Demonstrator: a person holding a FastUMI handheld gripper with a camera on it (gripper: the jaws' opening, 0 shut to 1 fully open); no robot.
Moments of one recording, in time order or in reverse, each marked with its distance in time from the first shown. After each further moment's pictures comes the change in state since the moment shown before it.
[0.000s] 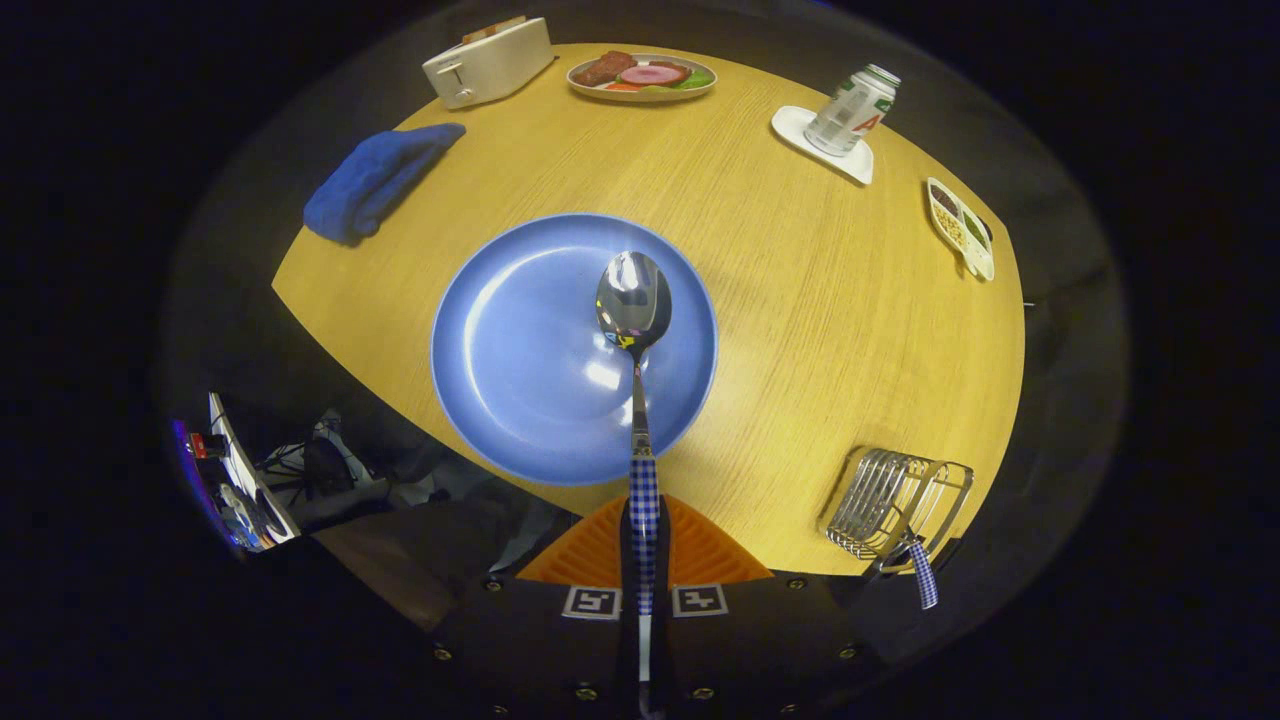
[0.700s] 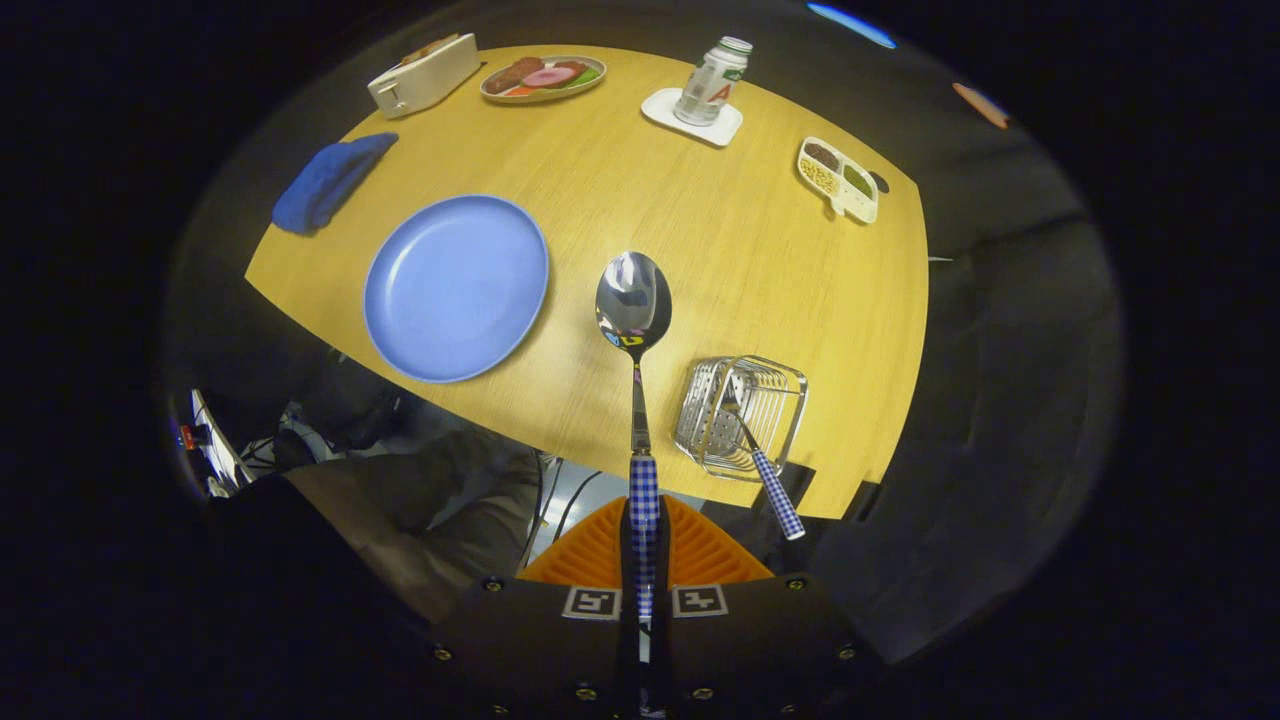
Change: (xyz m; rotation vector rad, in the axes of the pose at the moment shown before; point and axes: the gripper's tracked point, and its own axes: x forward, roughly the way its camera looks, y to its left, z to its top) arm -0.088 -0.106 -0.074 0.047 0.090 -0.143
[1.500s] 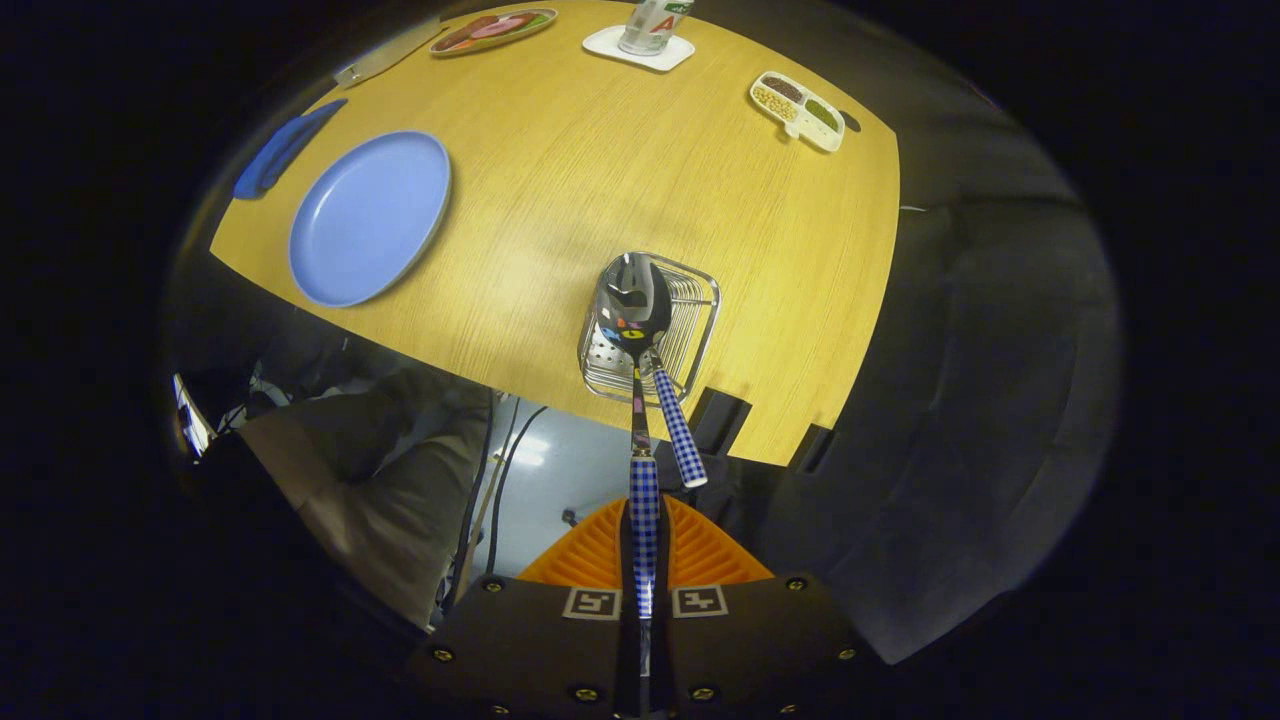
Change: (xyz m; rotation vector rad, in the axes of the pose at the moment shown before) arm 0.015 -0.067 -0.046 -0.032 0.226 -0.081
